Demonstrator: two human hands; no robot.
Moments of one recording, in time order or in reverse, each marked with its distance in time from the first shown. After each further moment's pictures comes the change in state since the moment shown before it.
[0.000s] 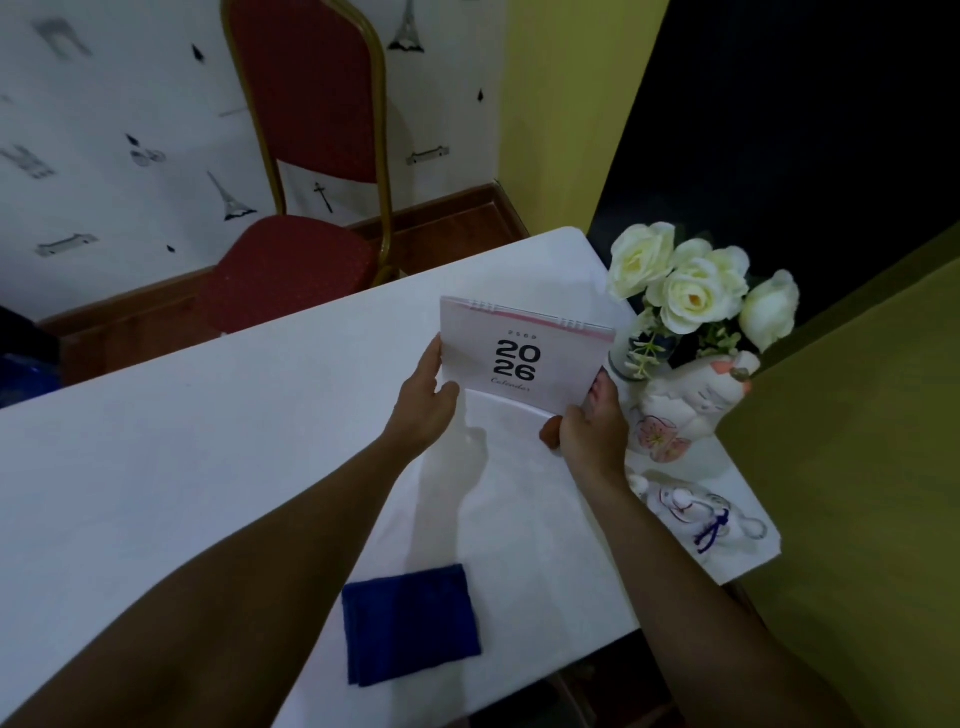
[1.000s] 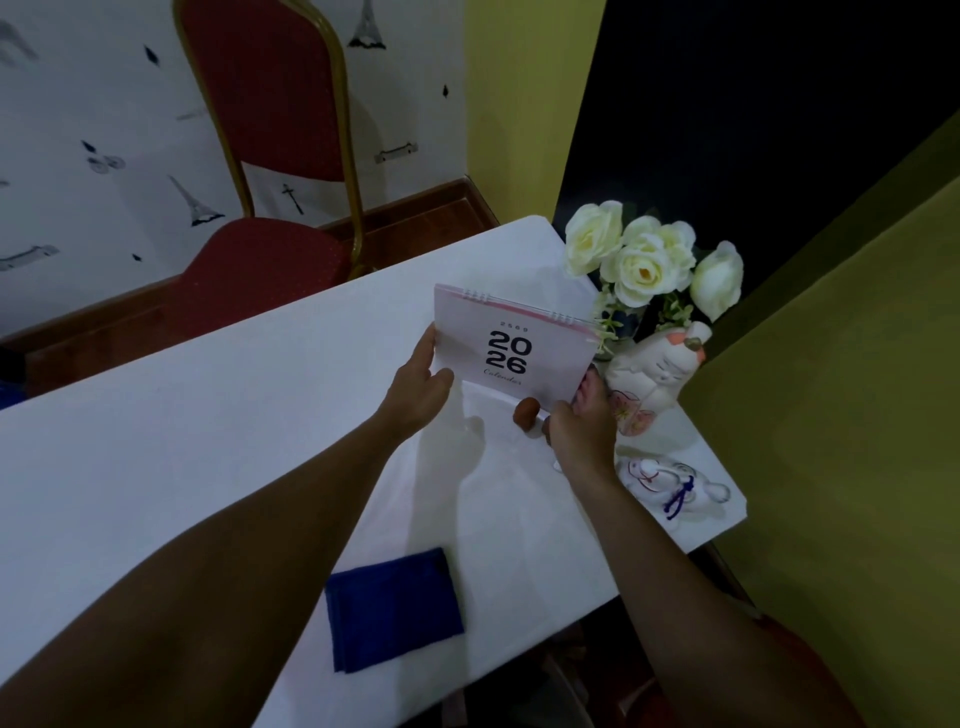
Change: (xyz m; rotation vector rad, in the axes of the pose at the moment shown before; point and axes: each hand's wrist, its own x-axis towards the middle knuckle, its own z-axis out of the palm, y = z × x) left_hand 0.002 0.023 0.017 0.051 -0.093 -0.012; right_hand -0.016 -0.001 -0.023 0.097 0.039 0.018
